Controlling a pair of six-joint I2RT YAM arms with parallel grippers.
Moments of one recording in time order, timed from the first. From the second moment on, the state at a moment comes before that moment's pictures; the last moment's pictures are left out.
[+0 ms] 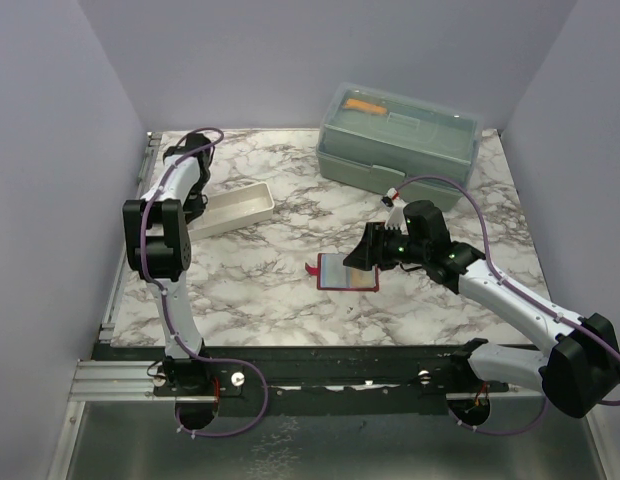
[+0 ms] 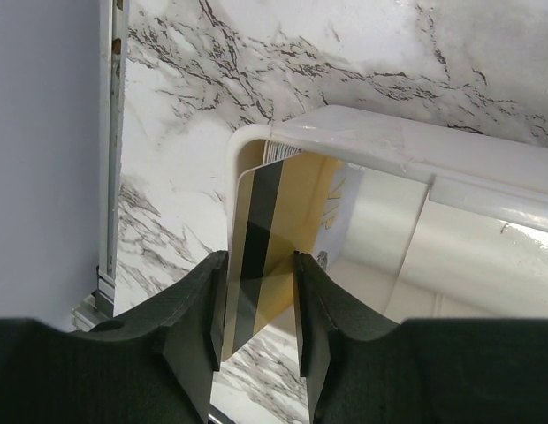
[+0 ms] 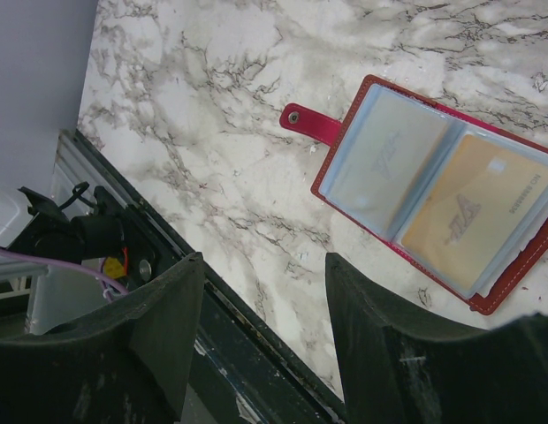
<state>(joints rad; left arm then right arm) 0.02 2.08 1.71 -1.02 -0.52 -0.25 0.57 1.16 0.77 -0.20 -0.41 0.55</state>
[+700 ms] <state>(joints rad) 0.01 2.04 1.73 -1.03 -0.50 -0.24 0.57 1.17 0.77 -0.20 -0.41 0.56</state>
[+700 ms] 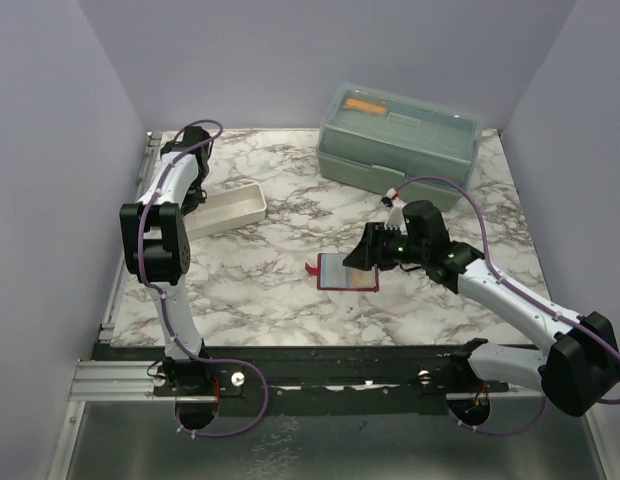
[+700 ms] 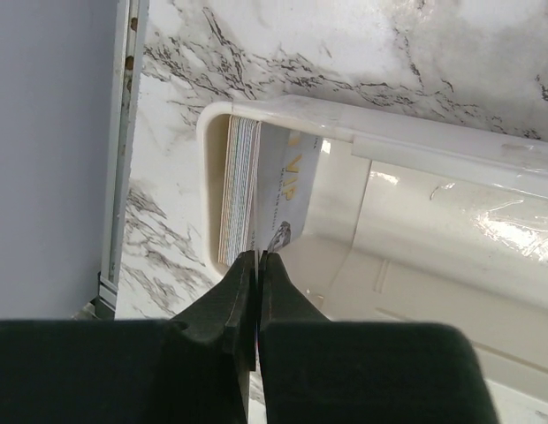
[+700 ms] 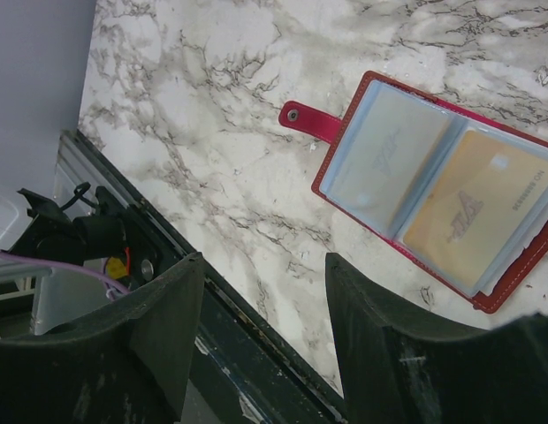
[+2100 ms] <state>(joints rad) -0.58 1.20 0.56 0.94 0.52 -1.29 0.57 0.92 0.57 0.37 -0.47 1.09</state>
